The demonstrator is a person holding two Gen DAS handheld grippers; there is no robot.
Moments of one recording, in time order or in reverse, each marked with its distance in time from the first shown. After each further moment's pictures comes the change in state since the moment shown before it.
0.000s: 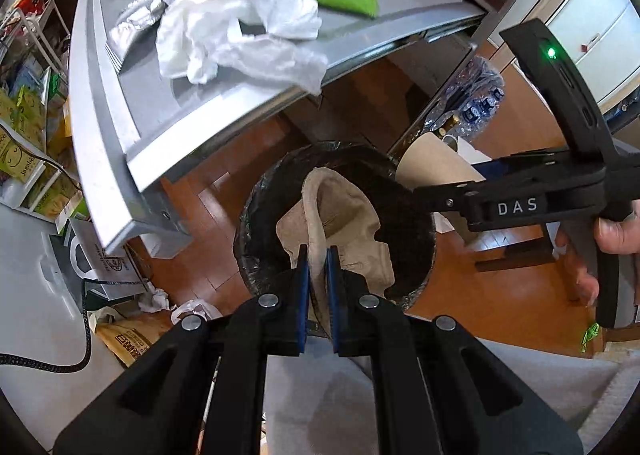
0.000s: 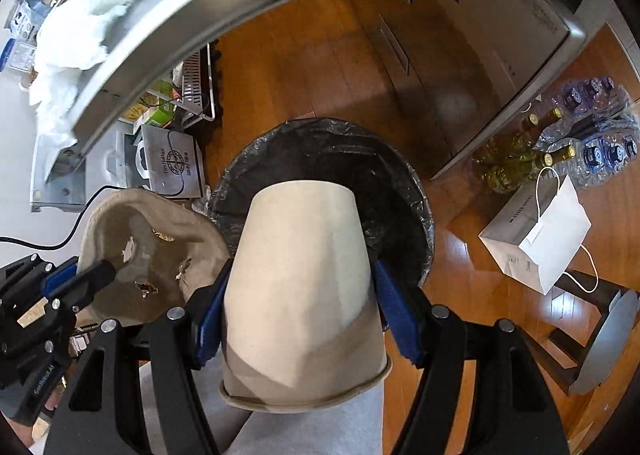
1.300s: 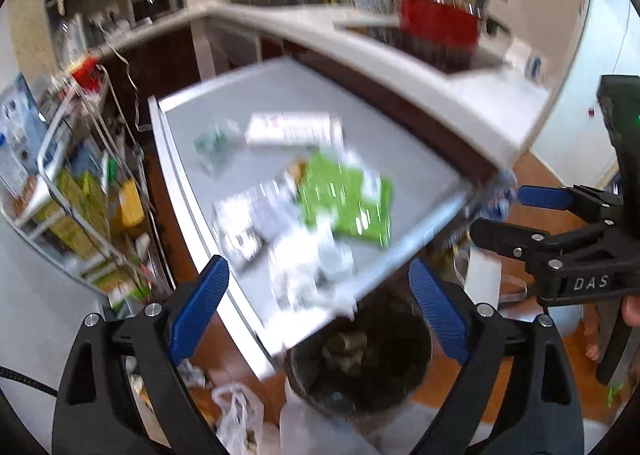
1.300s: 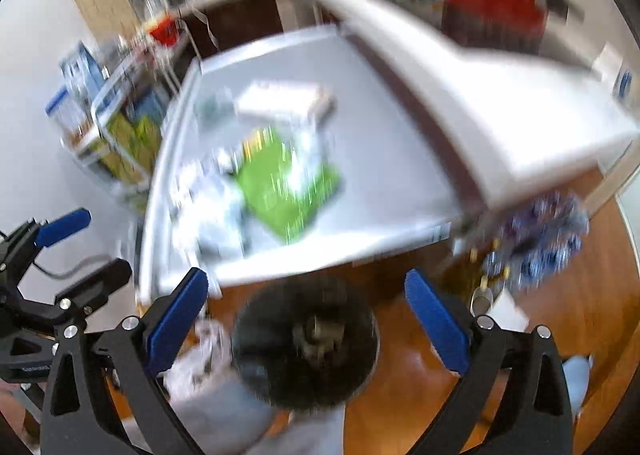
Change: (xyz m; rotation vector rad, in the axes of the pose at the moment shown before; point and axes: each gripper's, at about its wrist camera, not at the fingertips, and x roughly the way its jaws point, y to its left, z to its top) left arm -0.152 0.002 0.083 -0.041 -0.403 0.123; right arm -0.214 0.065 0.018 -0.128 -0.560 -0.125
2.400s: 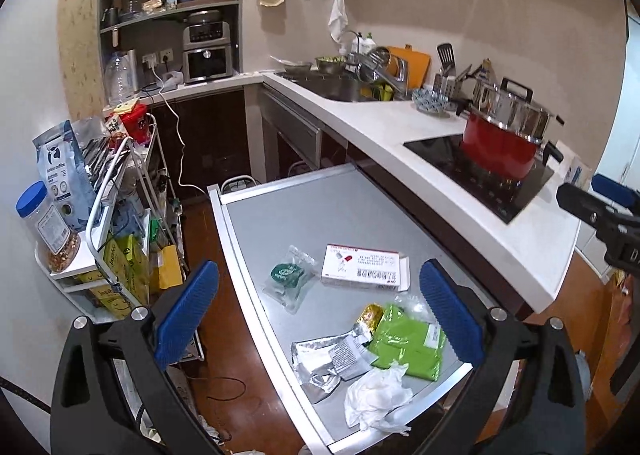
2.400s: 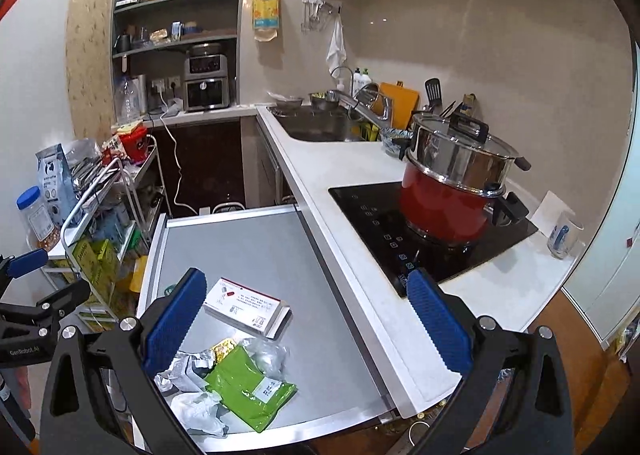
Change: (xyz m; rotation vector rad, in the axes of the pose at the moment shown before) left arm -0.028 0.080 0.095 -0.094 -0.220 0.100; right arm -0.063 0.028 0.117 -0.068 -0.375 -0.223
